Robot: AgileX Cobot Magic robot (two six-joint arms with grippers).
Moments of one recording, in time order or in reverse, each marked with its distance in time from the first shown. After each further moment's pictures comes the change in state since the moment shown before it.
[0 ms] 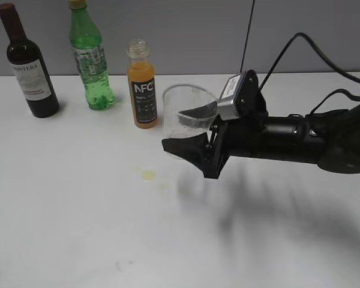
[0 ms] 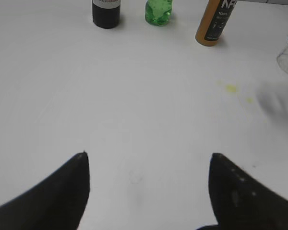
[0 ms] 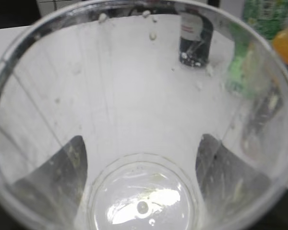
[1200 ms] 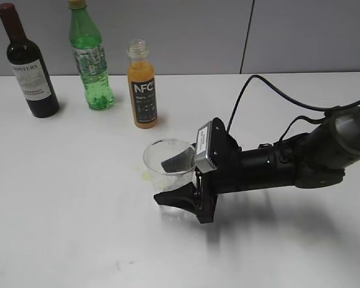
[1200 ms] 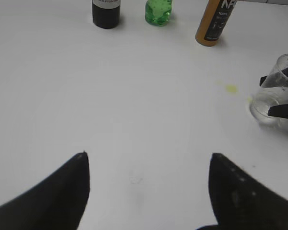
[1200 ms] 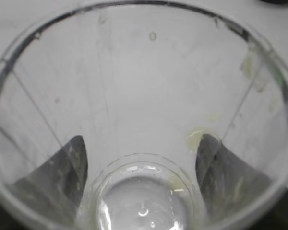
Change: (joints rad) left arm 0.000 0.000 0.000 0.000 0.000 0.000; right arm 0.033 0.189 -0.071 -0.160 0.040 -0.071
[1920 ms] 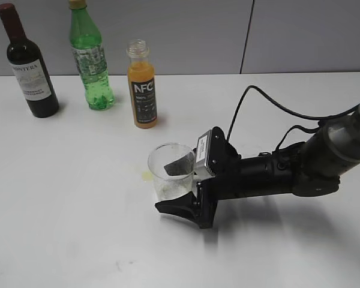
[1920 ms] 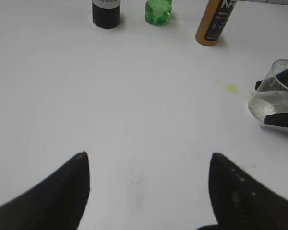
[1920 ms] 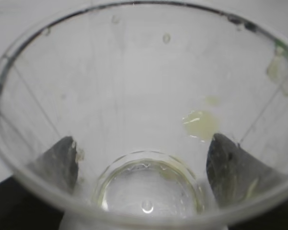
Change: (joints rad) left arm 0.000 0.000 0.000 0.000 0.000 0.000; right arm -0.003 0.044 0.000 0.036 -0.001 -0.048
